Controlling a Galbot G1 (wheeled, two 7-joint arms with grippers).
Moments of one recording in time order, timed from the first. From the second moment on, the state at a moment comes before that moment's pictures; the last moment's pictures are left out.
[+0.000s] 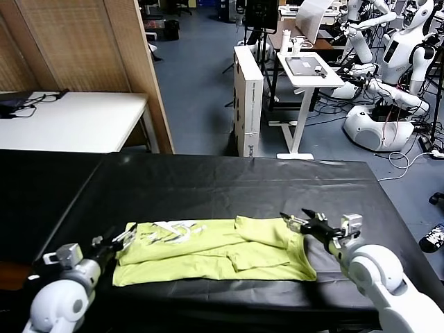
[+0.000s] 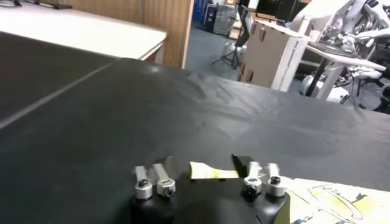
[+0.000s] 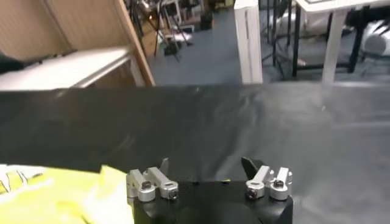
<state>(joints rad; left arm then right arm) 1.59 -1.07 -0.80 -2.11 -0.93 0.60 -0.13 -1.28 0.84 0.53 2.07 0.93 -0.49 0.04</state>
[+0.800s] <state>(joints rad) 1.66 -1.11 -0.84 -2.09 -0.95 0.57 -0.02 -1.53 0.87 0.72 2.26 0.97 -0.44 0.03</state>
